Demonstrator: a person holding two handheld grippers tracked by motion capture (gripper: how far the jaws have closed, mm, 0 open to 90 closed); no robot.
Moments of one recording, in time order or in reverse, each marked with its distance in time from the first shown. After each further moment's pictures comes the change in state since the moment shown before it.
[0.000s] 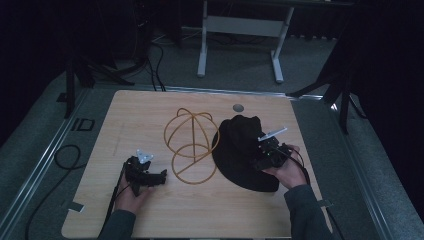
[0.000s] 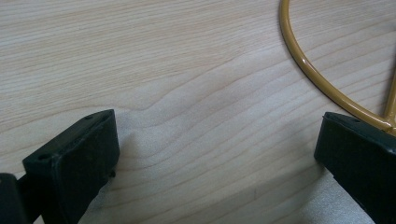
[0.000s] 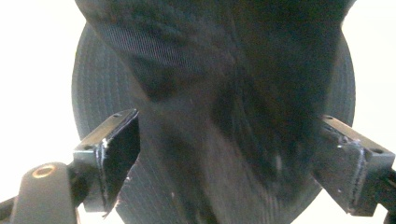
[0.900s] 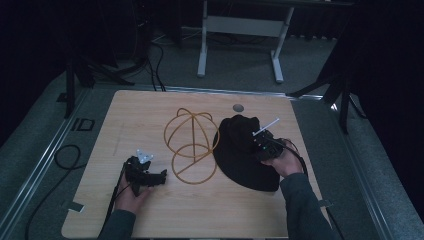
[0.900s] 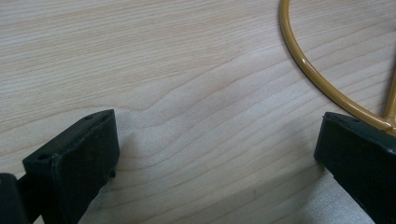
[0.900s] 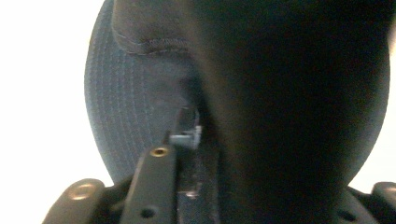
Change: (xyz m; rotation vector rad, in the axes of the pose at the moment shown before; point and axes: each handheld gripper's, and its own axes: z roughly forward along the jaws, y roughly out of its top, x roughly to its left) left arm 0.000 0.000 0.000 0.000 -0.001 -0.001; right arm -0.010 0.023 0.012 0.128 0.097 -0.034
